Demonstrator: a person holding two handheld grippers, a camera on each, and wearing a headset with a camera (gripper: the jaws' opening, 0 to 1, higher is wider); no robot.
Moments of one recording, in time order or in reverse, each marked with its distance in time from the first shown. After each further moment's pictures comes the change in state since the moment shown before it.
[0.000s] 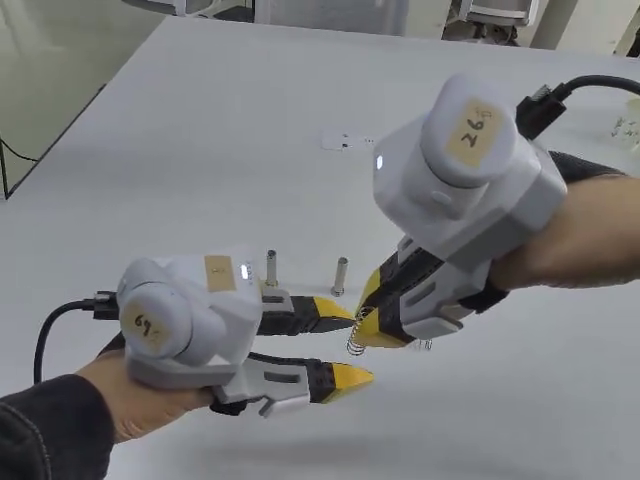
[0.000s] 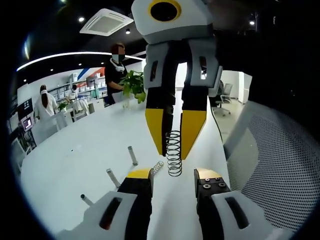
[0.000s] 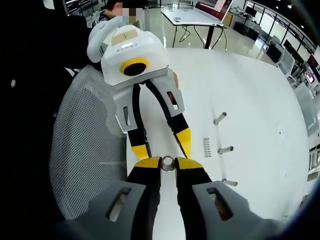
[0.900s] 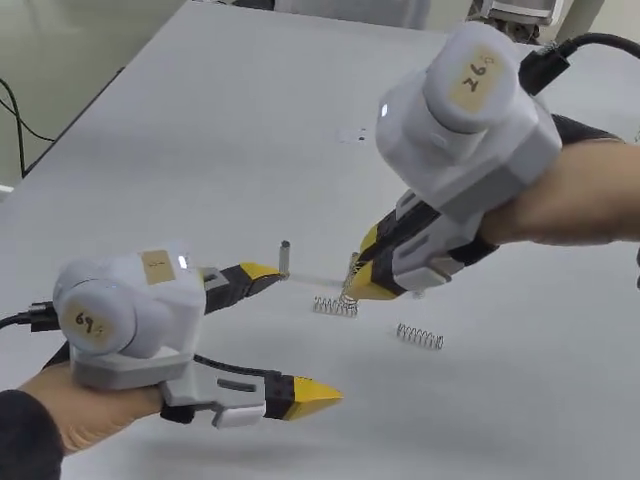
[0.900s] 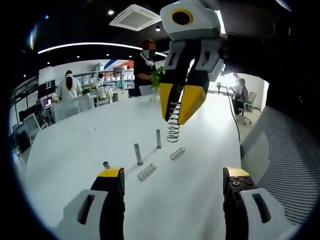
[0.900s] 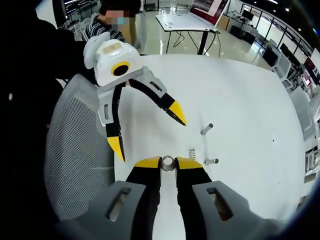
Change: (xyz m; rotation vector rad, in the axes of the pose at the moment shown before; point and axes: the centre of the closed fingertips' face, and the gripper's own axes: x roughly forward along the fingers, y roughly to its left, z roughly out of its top) left arm -0.041 0.028 -0.029 -0.137 -0.004 0.190; right arm 0.003 -0.037 0.024 -0.010 -0.032 -0.039
